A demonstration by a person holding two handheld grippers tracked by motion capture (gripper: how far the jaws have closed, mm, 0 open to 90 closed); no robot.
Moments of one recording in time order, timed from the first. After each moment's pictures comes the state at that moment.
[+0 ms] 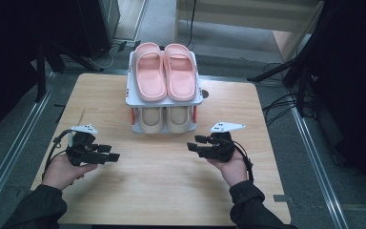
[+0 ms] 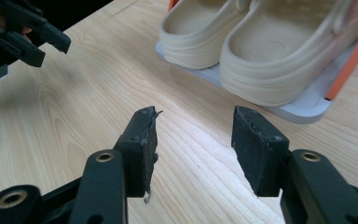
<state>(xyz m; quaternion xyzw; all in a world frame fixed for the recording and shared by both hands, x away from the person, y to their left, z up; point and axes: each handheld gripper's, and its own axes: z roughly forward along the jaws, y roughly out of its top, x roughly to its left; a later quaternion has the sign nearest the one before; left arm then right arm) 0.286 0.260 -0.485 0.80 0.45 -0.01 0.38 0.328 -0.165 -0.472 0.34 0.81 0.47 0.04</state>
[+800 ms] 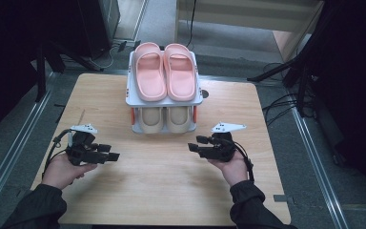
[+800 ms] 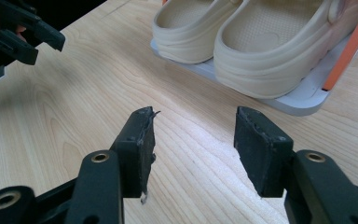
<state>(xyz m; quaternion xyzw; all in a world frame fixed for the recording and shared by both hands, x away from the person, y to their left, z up) 0.288 0.261 -0.486 0.81 0.45 -0.01 0.38 0.331 -0.168 -0.480 0.35 0.81 0.47 0.04</state>
